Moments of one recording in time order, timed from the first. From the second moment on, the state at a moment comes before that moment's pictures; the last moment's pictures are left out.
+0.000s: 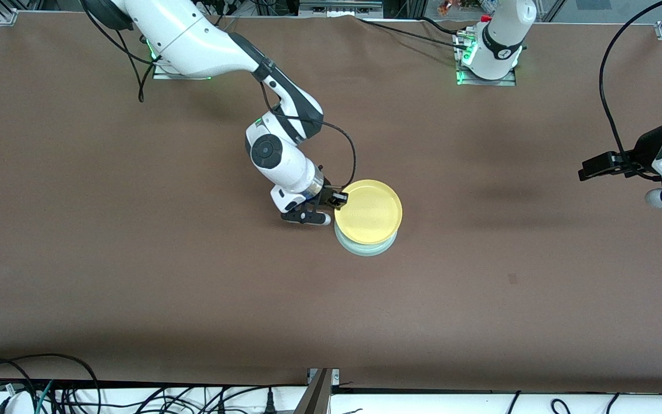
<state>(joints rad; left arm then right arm) 0.03 0.17 0.01 -1.52 -0.05 1.56 -0.06 0.49 0.80 0.29 -1.57 0.17 2.61 0.72</state>
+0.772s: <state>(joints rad) 0.04 0.18 0.01 -1.51 -0.05 1.56 -0.06 0.50 0.81 0.27 -1.55 0.17 2.66 0.72</state>
